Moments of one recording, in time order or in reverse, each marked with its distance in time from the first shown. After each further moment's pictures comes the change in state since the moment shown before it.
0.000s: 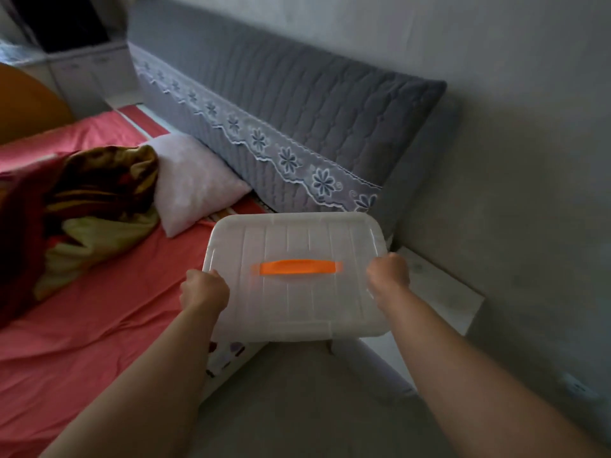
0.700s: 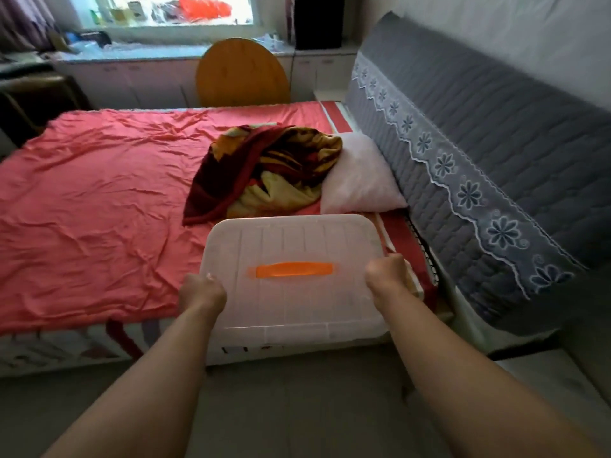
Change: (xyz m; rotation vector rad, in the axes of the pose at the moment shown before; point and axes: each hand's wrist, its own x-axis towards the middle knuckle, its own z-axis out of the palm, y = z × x) left_hand -0.018 -0.222 -0.179 -0.222 0.388 -0.452; right_hand -0.206 -0.076 0.155 -0.083 -0.464 -0.355
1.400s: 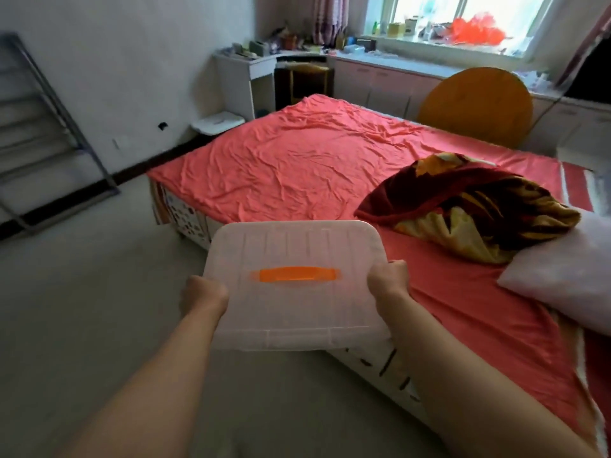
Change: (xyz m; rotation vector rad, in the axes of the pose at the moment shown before) left_hand -0.017 -0.219 -0.168 -0.197 0.457 -0.633; right_hand -0.184 -0.045 0.198 -0.208 -0.591 -0.400
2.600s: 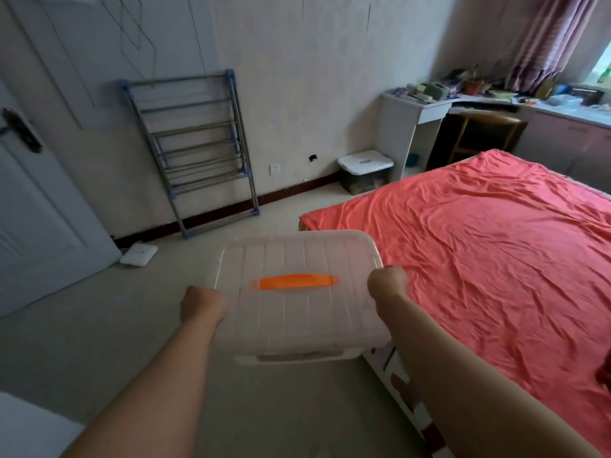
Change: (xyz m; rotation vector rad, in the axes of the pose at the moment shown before) left_hand 0.517 -0.042 -0.236 -0.190 0.262 -0.291; right_hand -0.075 -0.310 0.569 -0.130 -0.415 -0.226
